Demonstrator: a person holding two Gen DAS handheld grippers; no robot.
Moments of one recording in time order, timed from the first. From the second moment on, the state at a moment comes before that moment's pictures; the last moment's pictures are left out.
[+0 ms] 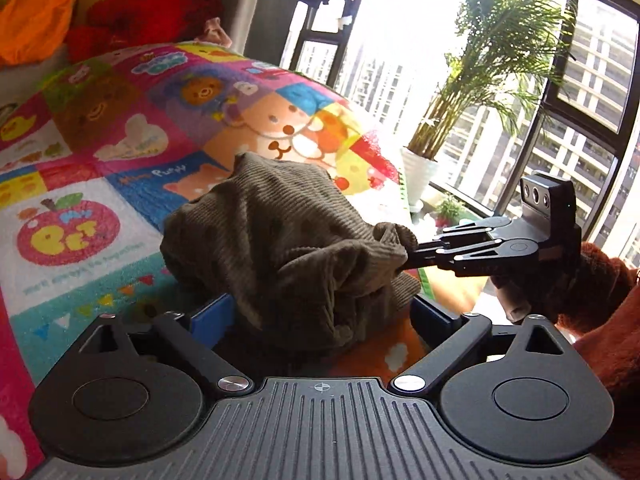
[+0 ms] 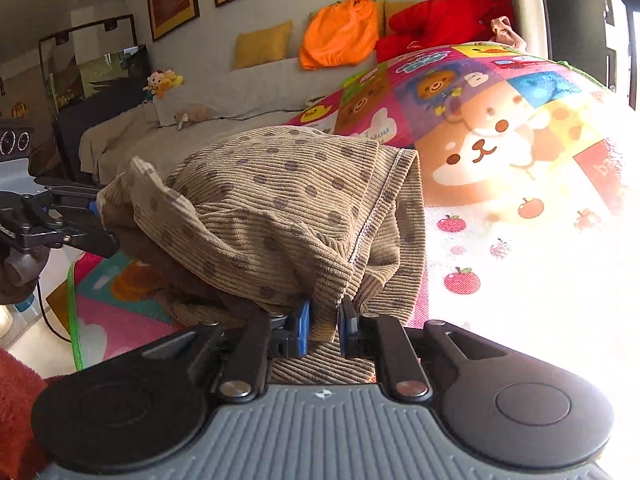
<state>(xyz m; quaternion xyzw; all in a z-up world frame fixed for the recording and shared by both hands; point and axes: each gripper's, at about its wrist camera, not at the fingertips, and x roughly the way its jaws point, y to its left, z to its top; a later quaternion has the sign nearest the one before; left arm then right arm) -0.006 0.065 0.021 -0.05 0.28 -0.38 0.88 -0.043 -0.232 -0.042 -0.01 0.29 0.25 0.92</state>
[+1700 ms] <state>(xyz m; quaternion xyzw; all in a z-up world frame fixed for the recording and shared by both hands) 0.093 0.040 0.035 -0.23 0.33 -0.33 0.86 -0.006 -0.272 -0.044 0.20 0.29 0.22 0.91</state>
